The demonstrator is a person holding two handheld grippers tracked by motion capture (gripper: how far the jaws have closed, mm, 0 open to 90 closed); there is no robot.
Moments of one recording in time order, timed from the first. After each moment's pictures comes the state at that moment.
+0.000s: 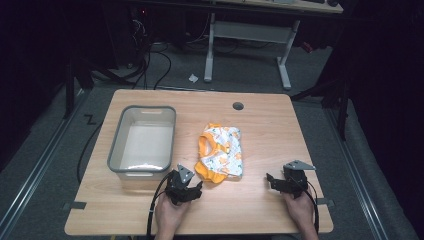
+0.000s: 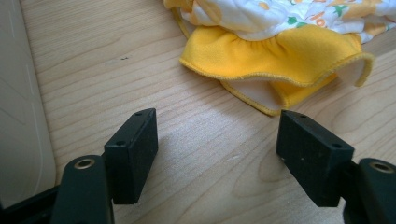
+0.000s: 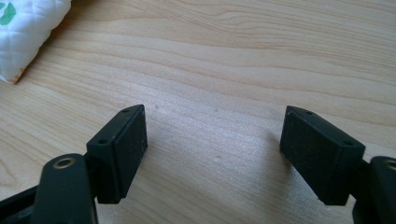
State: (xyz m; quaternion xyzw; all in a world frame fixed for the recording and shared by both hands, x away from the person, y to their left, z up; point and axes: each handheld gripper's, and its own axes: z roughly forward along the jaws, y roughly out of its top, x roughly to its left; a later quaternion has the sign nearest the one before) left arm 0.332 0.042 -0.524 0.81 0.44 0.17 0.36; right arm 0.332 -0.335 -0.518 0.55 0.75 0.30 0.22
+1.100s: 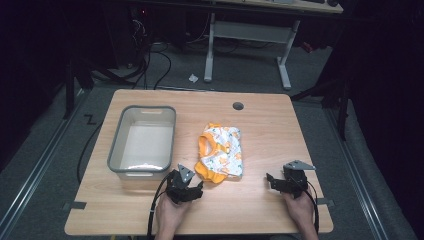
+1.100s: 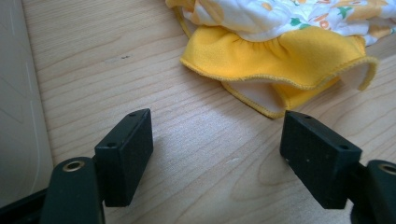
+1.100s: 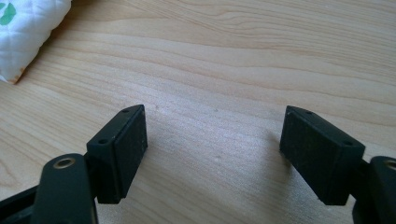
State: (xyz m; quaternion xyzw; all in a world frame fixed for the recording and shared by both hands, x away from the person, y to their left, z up) left arm 0.332 0.039 -0.524 0.80 0.45 0.17 0.35; right arm 0.333 -0.335 -0.518 0.55 0.75 0.30 0.22
